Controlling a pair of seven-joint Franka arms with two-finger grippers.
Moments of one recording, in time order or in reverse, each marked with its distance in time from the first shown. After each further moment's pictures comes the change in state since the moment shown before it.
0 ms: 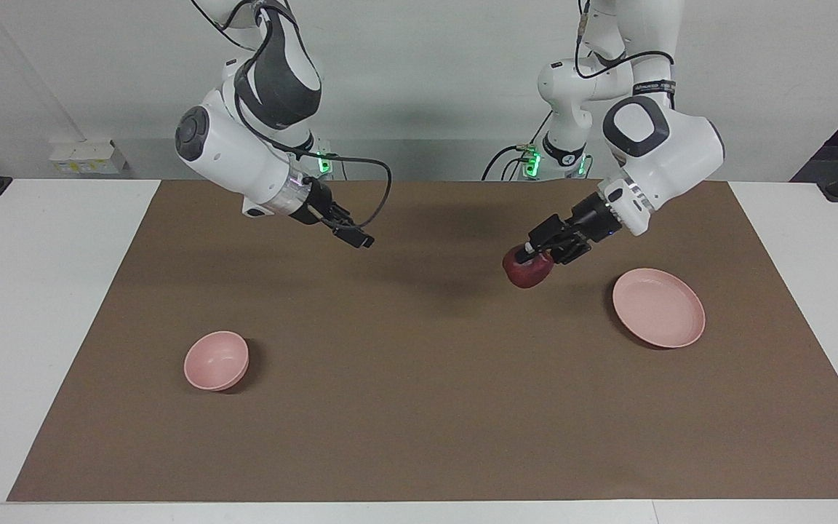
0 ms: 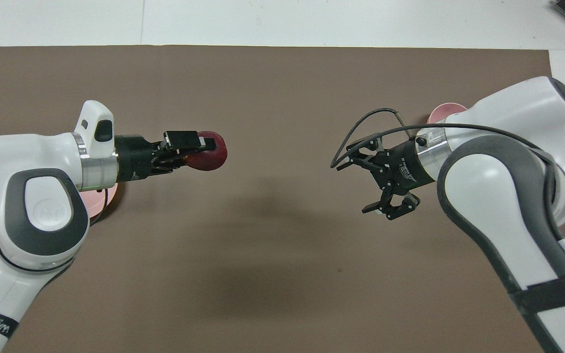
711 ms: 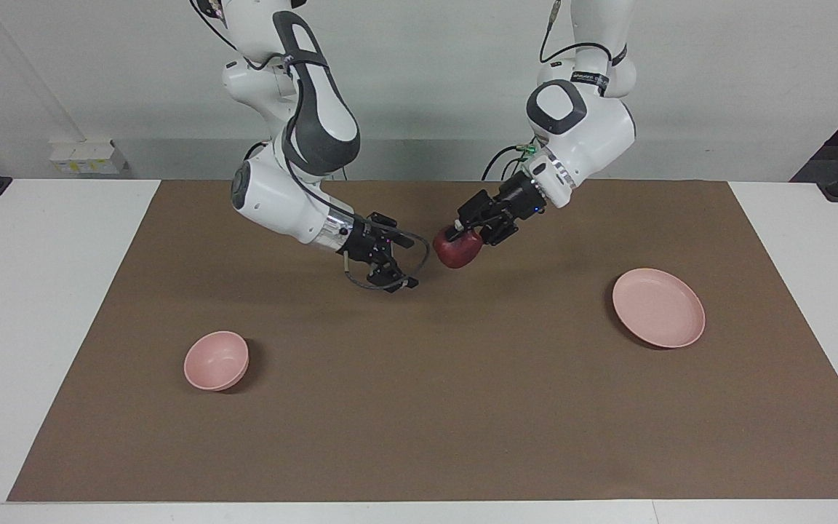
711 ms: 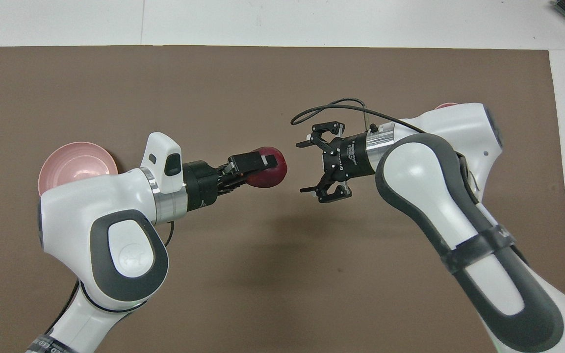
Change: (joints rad) left arm -0.039 -0.041 -0.194 -0.060 -0.201 0.218 -0.003; right arm 0.114 0.138 0.002 -0.021 0.324 0.318 0.258
